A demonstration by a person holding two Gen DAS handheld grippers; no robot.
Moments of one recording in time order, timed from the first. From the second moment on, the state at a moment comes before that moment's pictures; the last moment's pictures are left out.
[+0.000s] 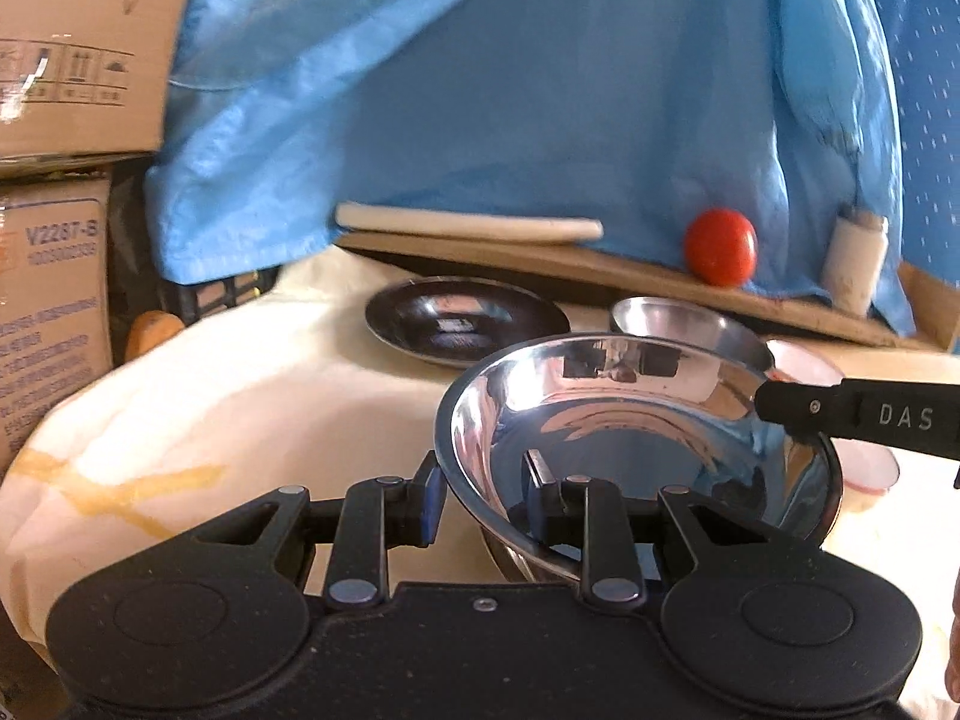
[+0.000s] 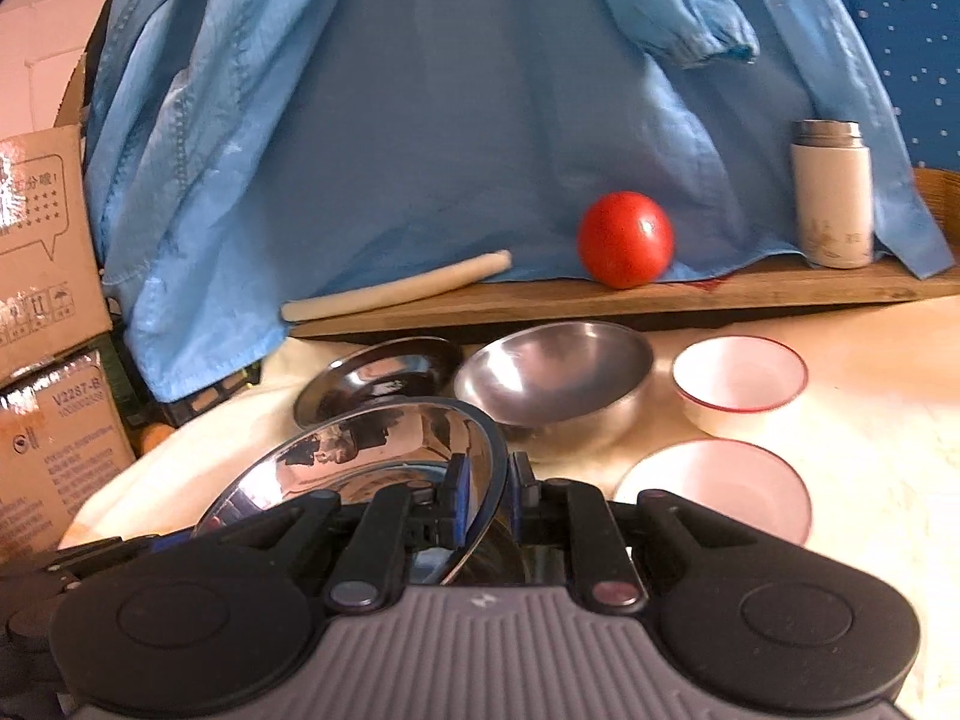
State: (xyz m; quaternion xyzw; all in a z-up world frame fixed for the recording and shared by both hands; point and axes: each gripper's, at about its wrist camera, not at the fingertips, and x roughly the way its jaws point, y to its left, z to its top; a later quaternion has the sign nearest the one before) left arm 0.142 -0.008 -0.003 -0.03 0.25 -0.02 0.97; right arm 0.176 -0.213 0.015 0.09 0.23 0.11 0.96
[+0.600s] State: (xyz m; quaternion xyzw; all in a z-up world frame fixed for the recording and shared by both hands) left arm 0.144 -0.028 -0.013 0.02 0.26 -0.01 0.97; right arm 0.162 -0.214 -0.005 0.07 0.23 0.09 0.97
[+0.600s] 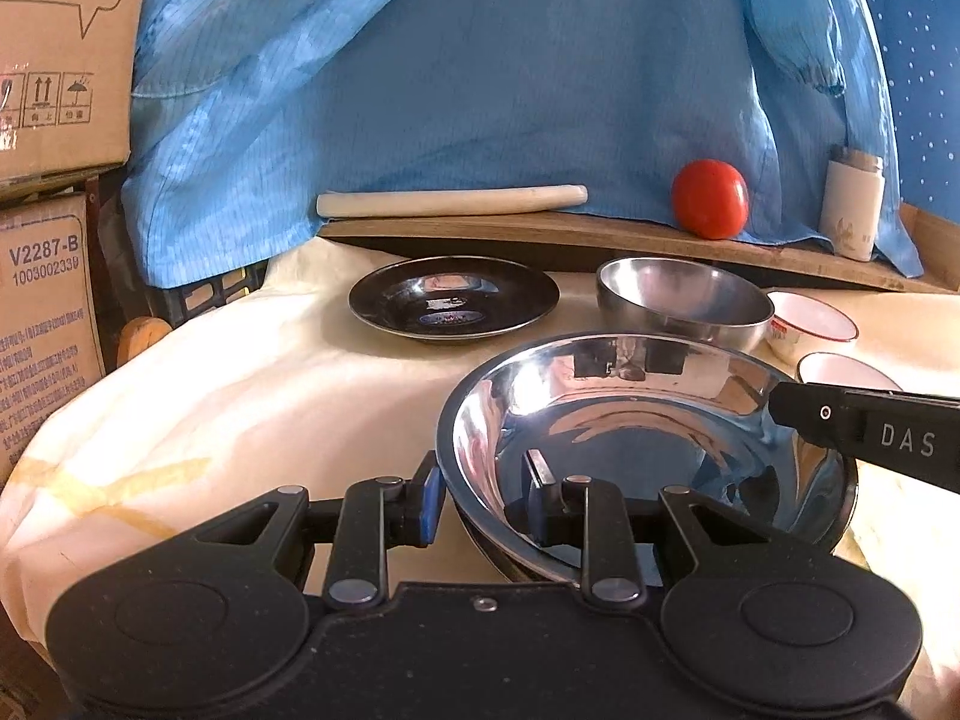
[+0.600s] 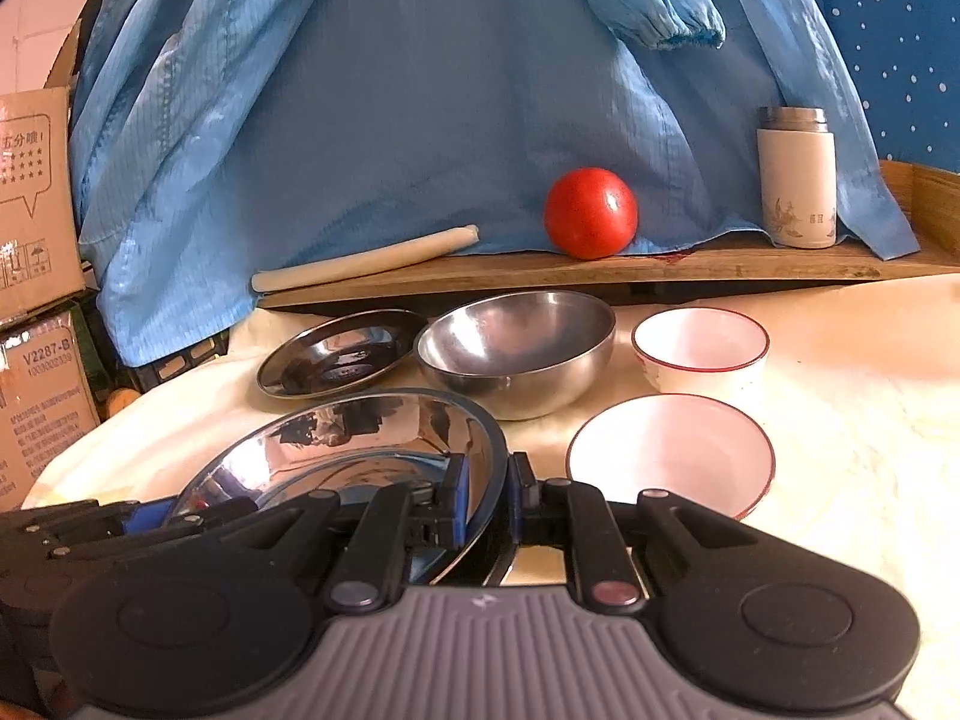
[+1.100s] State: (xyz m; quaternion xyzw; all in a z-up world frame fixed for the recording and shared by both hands) left arm 0.146 -0.026 -0.020 0.00 0.27 -0.02 0.96; right arm 0.160 -0.213 -0.008 0.07 0.23 0.09 0.97
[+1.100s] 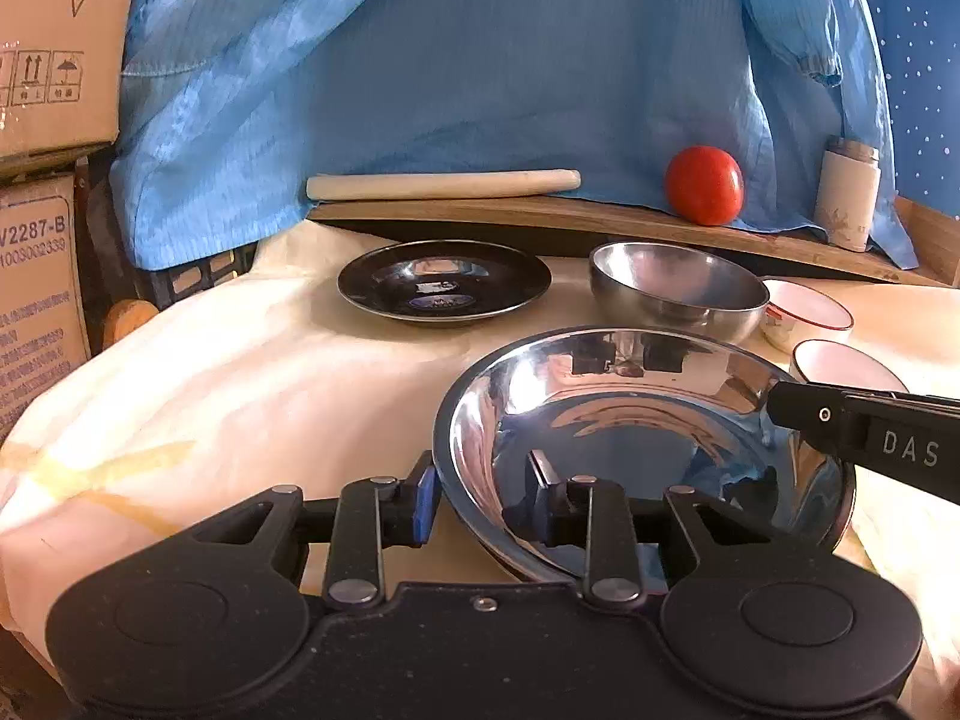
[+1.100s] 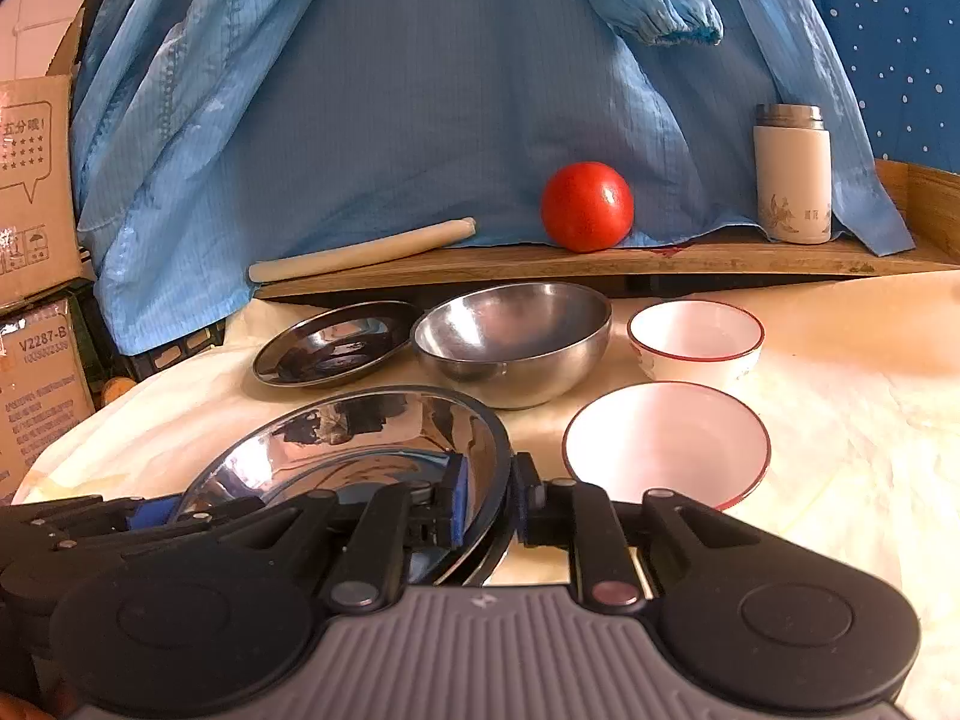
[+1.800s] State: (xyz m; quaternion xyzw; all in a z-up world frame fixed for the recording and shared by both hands) left arm 0.144 0.001 -0.008 -0.04 0.24 0.00 0.97; right arm 0.154 -0.208 0.001 0.08 0.20 0.10 0.97
